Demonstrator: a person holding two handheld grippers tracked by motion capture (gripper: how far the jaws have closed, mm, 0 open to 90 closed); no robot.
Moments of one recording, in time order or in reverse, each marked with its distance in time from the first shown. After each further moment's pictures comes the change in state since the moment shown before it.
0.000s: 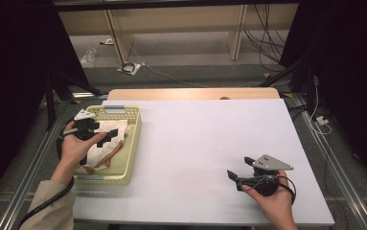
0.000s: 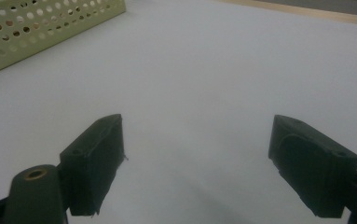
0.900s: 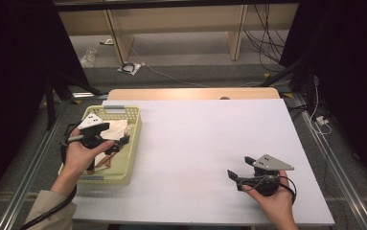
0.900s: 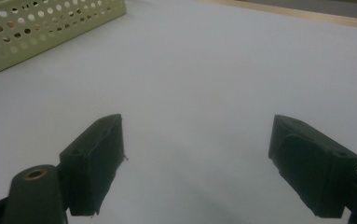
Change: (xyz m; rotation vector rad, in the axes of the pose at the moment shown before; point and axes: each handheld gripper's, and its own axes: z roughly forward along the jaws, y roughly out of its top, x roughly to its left) left arm -0.052 0.003 -0.023 -0.095 -0.146 0.114; right arm 0.000 0.000 -0.001 -0.008 0.001 -0.004
